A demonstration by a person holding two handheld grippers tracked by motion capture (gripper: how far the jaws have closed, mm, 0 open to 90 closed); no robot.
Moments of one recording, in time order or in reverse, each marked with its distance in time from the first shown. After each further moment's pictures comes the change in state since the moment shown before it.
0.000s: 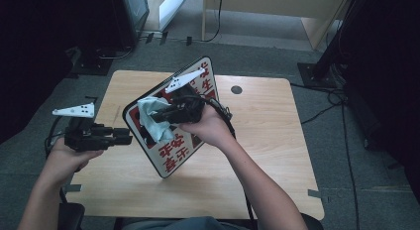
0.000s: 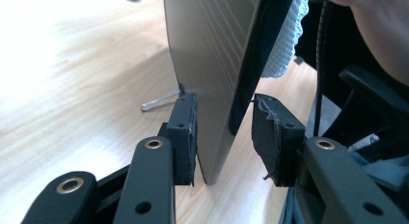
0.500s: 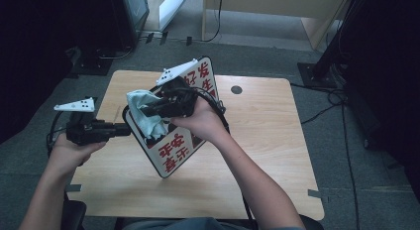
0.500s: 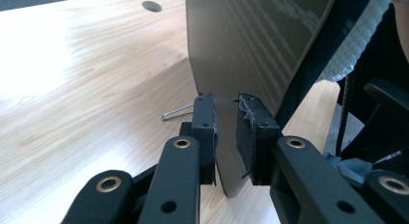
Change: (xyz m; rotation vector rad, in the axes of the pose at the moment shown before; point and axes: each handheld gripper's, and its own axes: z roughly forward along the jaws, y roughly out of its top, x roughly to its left) left arm 0.009 0.008 0.014 -0.014 0.045 0.010; right arm 0.010 0.027 0.001 -0.028 0.015 -0.027
